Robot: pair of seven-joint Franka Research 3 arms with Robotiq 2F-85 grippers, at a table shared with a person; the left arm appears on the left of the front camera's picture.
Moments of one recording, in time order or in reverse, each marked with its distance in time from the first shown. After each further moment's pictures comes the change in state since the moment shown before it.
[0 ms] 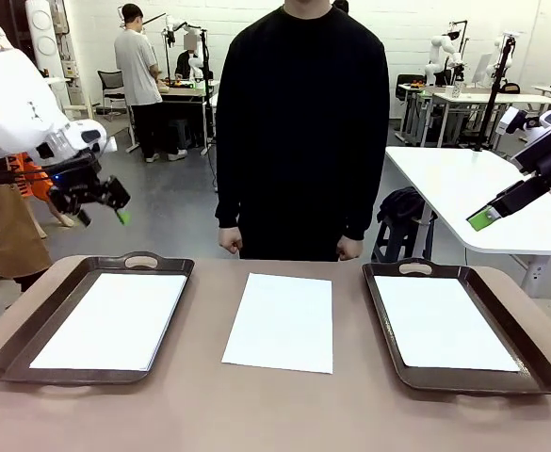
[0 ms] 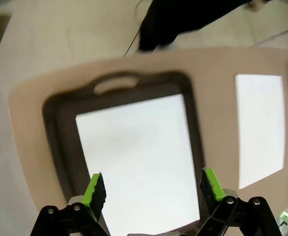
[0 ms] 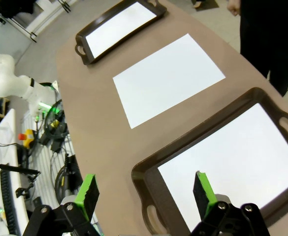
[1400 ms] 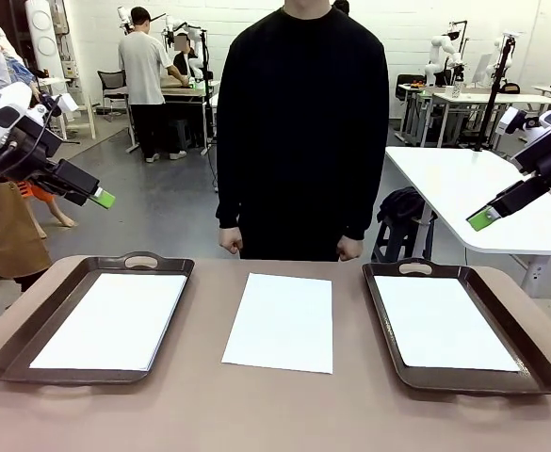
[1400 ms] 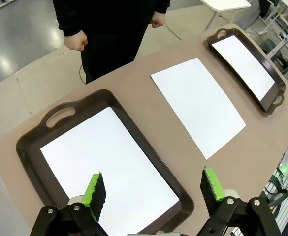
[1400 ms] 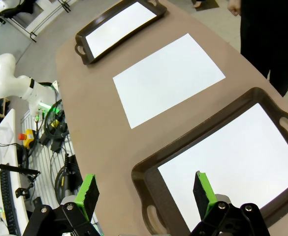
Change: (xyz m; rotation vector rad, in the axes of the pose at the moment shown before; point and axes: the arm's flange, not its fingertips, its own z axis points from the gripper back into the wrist) left arm -0.109 -0.034 0.081 -0.223 -0.259 -0.374; right arm 0.000 0.000 0.000 0.000 0.000 0.000
